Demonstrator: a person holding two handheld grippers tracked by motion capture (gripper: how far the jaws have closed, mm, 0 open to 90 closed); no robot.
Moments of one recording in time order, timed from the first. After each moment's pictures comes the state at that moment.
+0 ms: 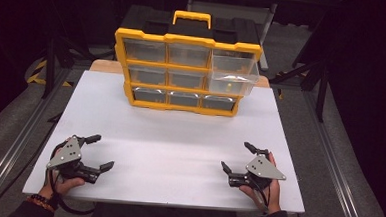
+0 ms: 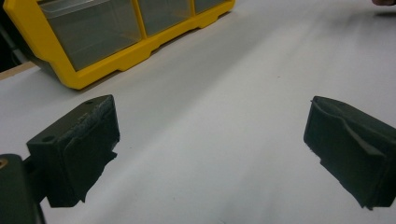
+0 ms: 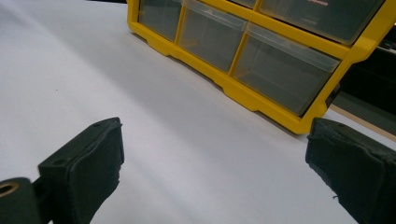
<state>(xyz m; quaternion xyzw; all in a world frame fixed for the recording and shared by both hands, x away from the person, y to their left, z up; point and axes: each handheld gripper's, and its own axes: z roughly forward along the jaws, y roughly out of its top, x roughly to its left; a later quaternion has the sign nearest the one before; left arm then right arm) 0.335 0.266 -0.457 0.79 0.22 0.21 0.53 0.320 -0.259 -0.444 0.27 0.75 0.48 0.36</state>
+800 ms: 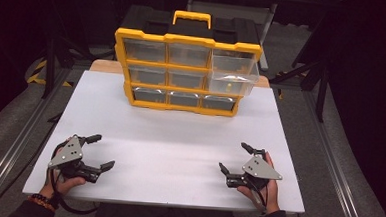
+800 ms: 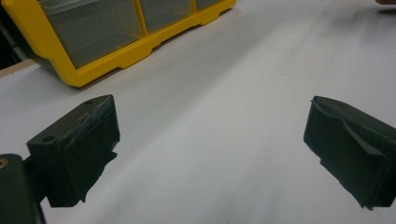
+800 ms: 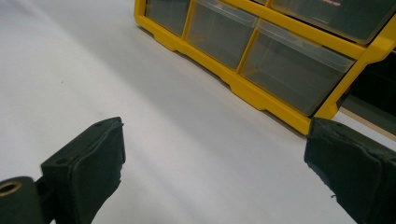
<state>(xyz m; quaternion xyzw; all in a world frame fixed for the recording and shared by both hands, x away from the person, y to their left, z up) 0.338 0.265 -0.458 0.79 0.22 0.21 0.53 0.321 -0.254 -0.447 0.26 0.76 0.47 0.36</state>
